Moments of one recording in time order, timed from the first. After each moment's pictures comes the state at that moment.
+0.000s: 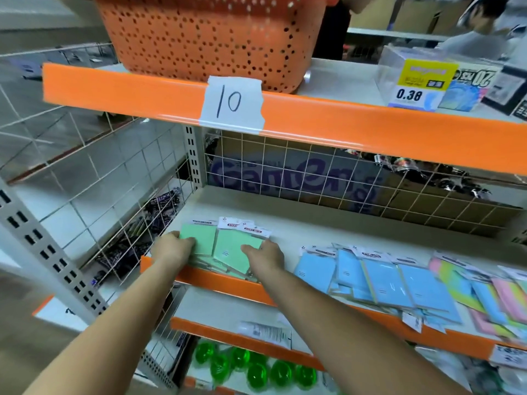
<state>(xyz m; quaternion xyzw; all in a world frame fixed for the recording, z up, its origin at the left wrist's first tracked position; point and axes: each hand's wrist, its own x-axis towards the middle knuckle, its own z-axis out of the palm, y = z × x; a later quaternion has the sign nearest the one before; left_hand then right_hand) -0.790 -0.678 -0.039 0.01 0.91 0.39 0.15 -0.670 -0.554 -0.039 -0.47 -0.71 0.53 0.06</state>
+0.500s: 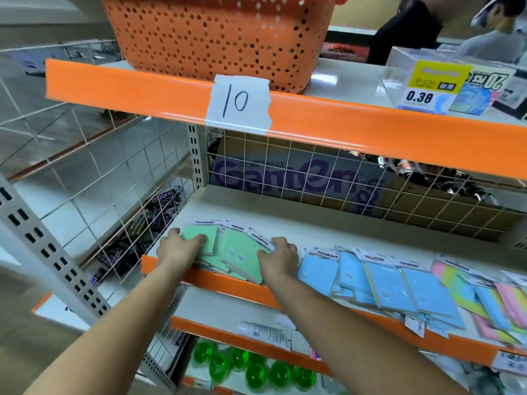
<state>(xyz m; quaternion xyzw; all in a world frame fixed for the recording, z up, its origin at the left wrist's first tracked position) -0.794 -0.674 -0.051 0.00 0.90 0.40 0.15 -0.662 -0.539 -0.055 -0.48 -0.77 0.41 0.10</state>
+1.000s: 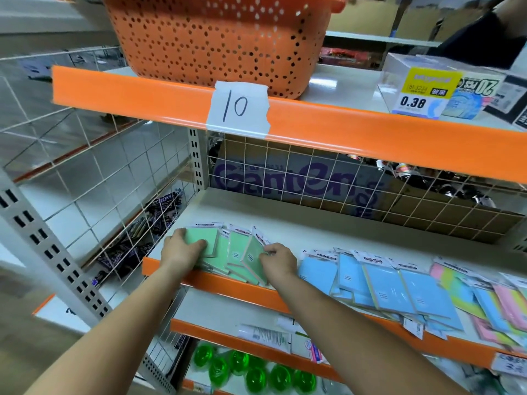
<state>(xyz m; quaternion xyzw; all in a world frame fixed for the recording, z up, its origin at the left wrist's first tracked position) -0.794 -0.677 -0.053 0.06 0.89 0.42 0.16 -0.657 -0.532 -0.054 -0.45 -0.76 0.46 0.08</state>
